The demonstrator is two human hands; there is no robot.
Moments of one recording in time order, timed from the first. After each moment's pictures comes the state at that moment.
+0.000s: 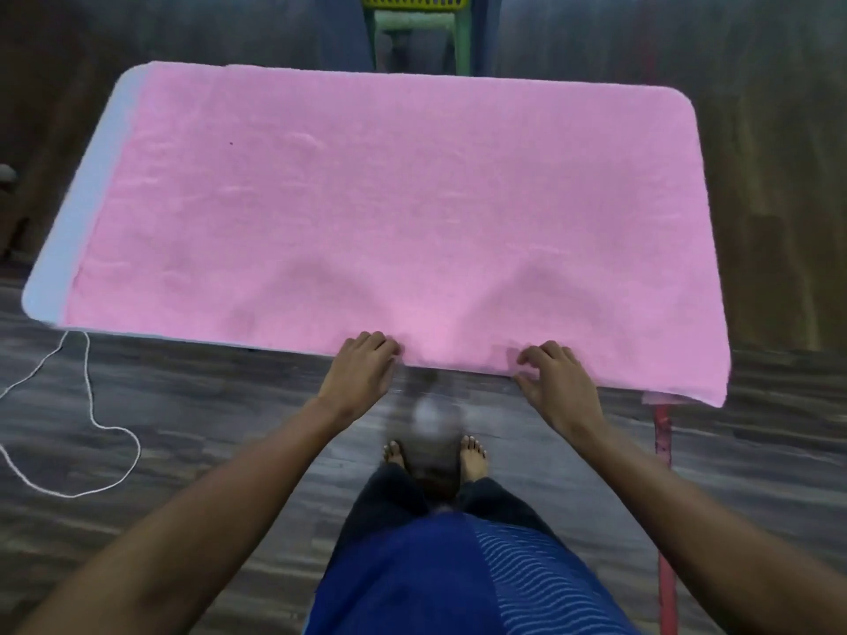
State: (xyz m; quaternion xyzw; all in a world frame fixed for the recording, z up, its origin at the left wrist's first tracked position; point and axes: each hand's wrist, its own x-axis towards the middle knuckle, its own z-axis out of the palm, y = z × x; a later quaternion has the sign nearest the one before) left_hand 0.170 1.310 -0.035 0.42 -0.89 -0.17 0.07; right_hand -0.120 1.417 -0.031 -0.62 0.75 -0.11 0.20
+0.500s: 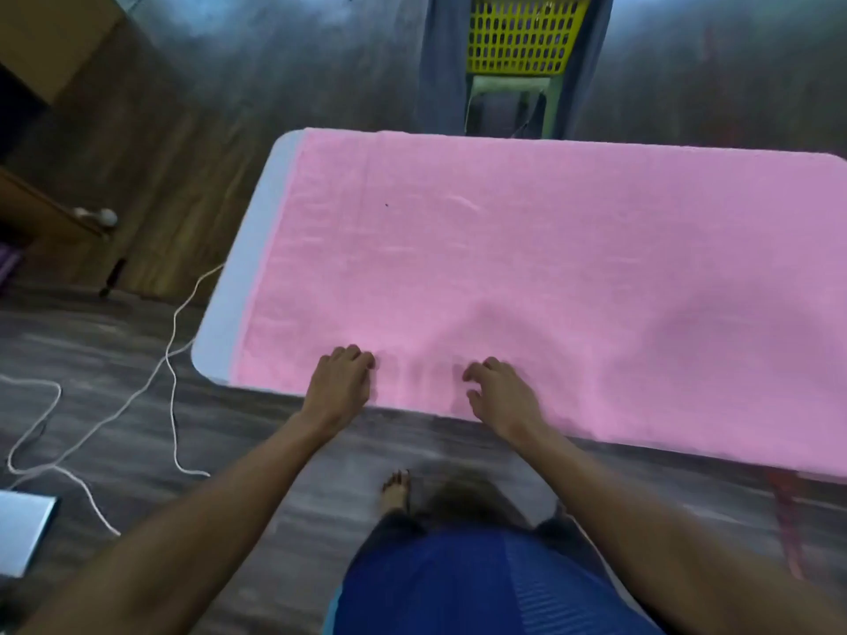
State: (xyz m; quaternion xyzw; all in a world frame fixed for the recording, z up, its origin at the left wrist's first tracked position) left_hand 0.447 1.153 -0.026 0.53 -0.84 -0.13 0.02; right_hand 0.192 1.231 -0.026 -0.65 0.71 -0.09 0.28
